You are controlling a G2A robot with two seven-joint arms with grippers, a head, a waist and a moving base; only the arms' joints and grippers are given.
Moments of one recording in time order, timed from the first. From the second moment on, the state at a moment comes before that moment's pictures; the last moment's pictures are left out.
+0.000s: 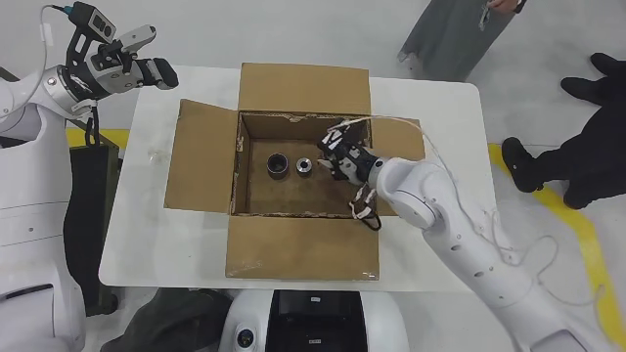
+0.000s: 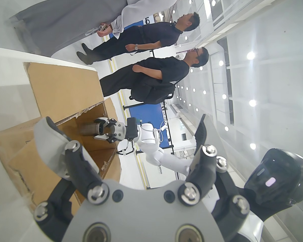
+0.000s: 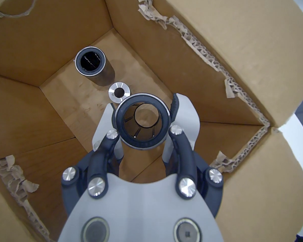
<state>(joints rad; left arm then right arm) 0.93 -0.91 -1.70 -1.37 -0.50 0.01 -1.28 -1.00 -1.21 0.85 -1.69 -1.07 -0.19 0.75</state>
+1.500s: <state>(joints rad) 0.93 -0.91 -1.70 -1.37 -0.50 0.01 -1.28 -0.86 -1.31 0.73 -1.44 -1.08 -0.13 0.83</state>
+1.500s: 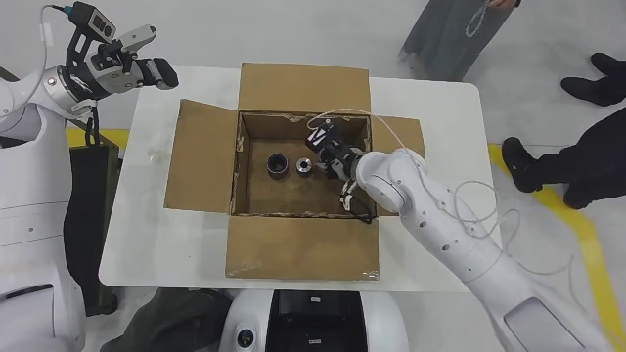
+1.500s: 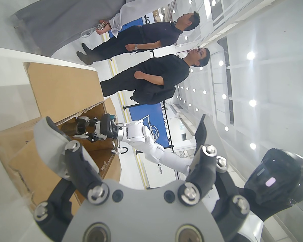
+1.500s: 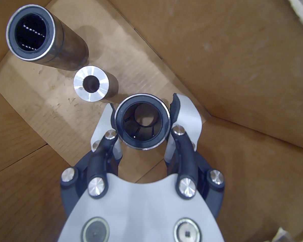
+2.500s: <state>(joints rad) 0.93 -0.91 -1.70 -1.37 -0.50 0.01 -1.28 -1.27 -1.20 1.16 -1.99 -0.85 -0.44 0.70</state>
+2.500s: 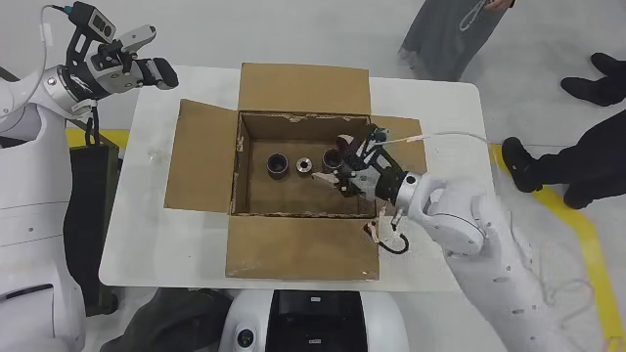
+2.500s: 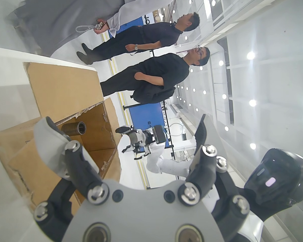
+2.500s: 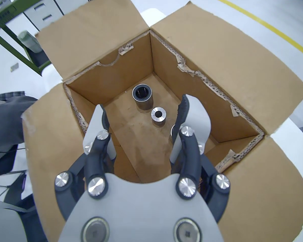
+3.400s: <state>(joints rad) 0.93 -0.91 -1.70 -1.37 -0.50 0.01 -1.28 -1.41 -1.11 1.61 -1.76 -0.15 -0.63 0.90</state>
